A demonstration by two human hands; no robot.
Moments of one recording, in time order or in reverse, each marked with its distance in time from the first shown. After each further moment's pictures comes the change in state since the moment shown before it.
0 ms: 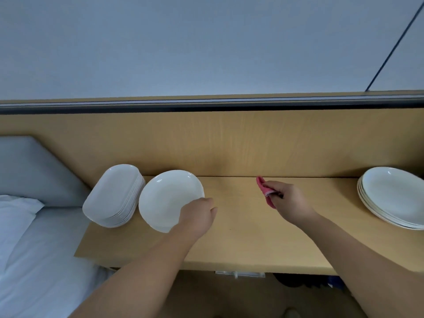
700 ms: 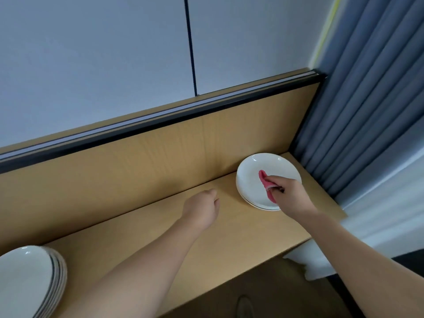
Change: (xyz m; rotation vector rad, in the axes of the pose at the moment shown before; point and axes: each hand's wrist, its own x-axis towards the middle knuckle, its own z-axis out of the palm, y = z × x) left_hand 0.136 0.338 0.058 -0.021 -0.094 0.392; right_hand -0.044 0.178 -0.274 0.076 0.379 0.255
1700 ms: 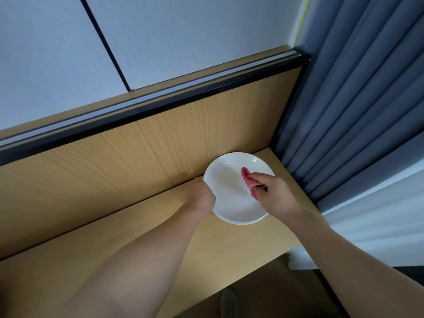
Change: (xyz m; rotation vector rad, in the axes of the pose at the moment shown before) left_hand 0.121 0.091 0.043 -0.201 -0.215 -0.434; right_hand 0.074 0.072 -0.045 0.157 -0.061 -0.030
